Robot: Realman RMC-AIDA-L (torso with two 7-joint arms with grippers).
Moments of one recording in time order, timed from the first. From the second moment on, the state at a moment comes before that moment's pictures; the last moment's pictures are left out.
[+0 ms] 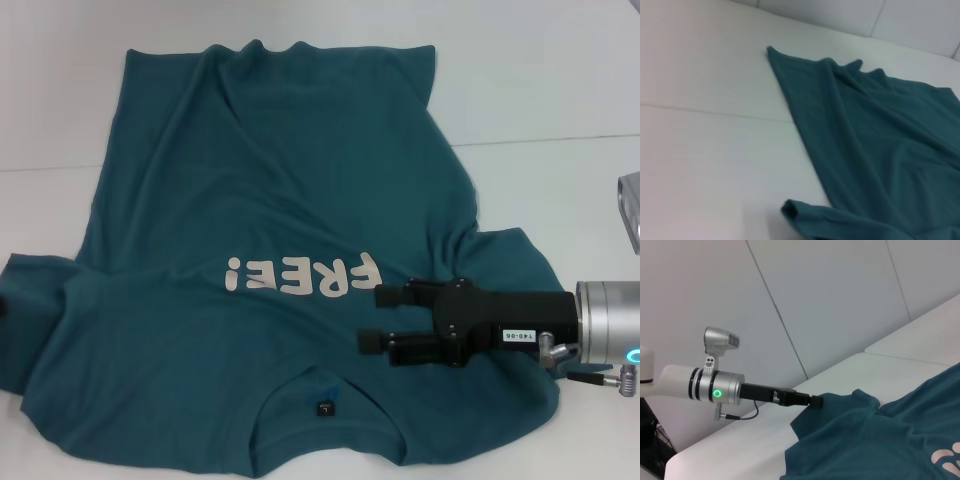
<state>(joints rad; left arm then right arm) -0.39 -2.11 0.41 0.81 2.15 1.12 -1.71 0.57 2.09 -0.72 -0.56 -1.96 -1.57 1.47</state>
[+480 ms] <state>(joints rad) -0.39 -2.09 0.40 0.87 2.16 1.12 -1.72 0.58 2.09 -0.73 -0.52 -1.94 -1.57 1.46</state>
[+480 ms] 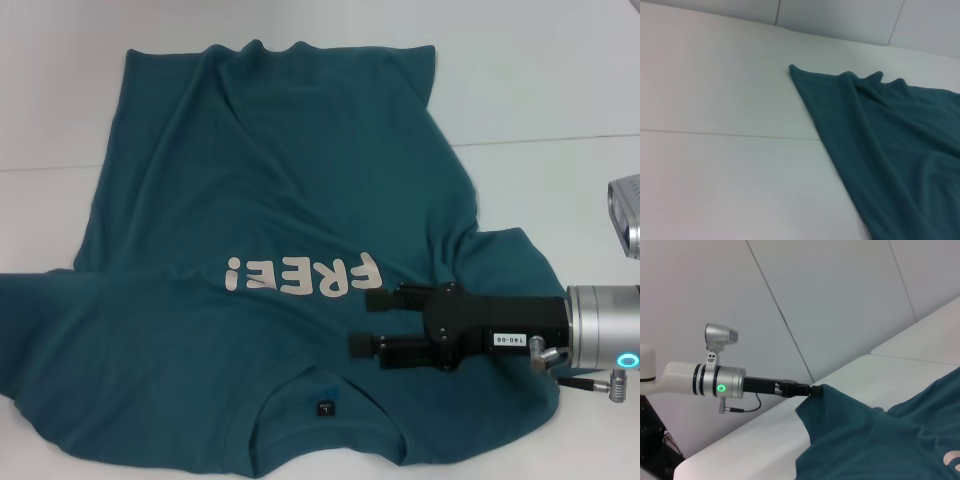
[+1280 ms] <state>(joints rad) -0.42 -2.09 0.41 0.89 2.18 1.12 -1.74 0.57 2.09 -0.73 -0.50 -1.94 -1.57 1.47</state>
